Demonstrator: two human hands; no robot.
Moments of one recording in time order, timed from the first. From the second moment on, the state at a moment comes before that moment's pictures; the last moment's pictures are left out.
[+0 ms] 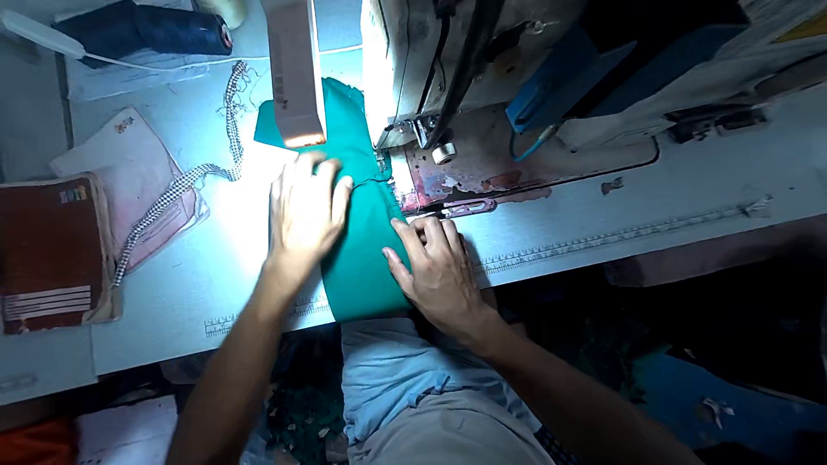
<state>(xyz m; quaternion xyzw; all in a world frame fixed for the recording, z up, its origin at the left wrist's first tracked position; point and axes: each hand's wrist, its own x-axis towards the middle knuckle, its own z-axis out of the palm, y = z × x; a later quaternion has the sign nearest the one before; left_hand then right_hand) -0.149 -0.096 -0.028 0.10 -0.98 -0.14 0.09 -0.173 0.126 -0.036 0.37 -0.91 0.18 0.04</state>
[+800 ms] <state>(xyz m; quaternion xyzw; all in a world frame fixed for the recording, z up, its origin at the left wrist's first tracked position) -0.096 -0.008 -0.005 0.16 -0.63 -0.75 0.14 -0.157 0.147 -0.004 0.22 -0.80 0.55 -0.13</state>
